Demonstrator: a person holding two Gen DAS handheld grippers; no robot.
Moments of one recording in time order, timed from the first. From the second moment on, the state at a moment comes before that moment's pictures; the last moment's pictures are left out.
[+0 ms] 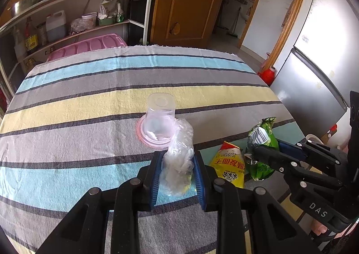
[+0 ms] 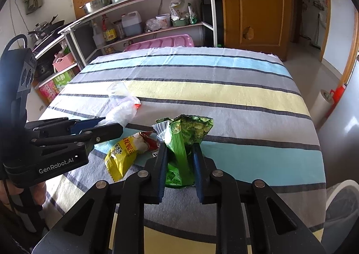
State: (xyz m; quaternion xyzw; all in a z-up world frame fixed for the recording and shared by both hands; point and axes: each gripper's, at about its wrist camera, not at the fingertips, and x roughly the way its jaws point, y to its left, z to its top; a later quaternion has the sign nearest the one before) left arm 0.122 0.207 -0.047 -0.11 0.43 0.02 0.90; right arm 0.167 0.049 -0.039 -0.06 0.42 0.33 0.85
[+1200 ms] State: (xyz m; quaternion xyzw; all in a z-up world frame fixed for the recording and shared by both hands) left arm 0.057 0.156 0.011 -0.09 0.38 -0.01 0.92; right arm 0.117 -0.029 0.001 -0.01 0.38 0.27 0.88
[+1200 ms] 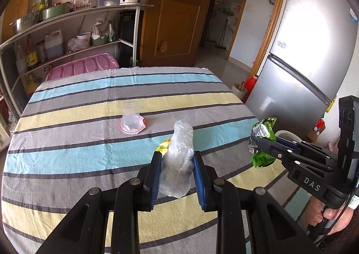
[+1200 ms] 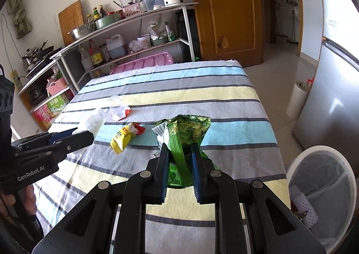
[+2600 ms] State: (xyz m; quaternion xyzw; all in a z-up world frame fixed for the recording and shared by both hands) left arm 0.111 -0.121 0.000 0.04 0.39 -0.22 0.89; right arm 0.087 -0.274 0.002 0.06 0.39 0.03 0.92
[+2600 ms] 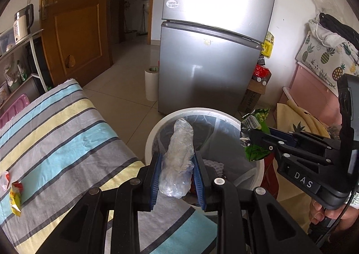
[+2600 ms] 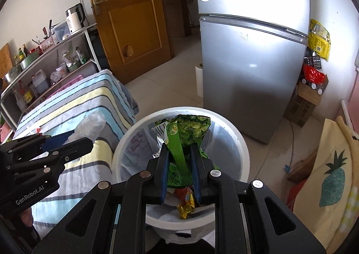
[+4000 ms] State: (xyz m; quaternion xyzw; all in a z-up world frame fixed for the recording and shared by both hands) left arm 0.116 -0.095 -0.007 0.02 0.40 -0.17 0.90; right arm 0.095 -0.271 -0.019 0.07 0.42 0.00 0.91
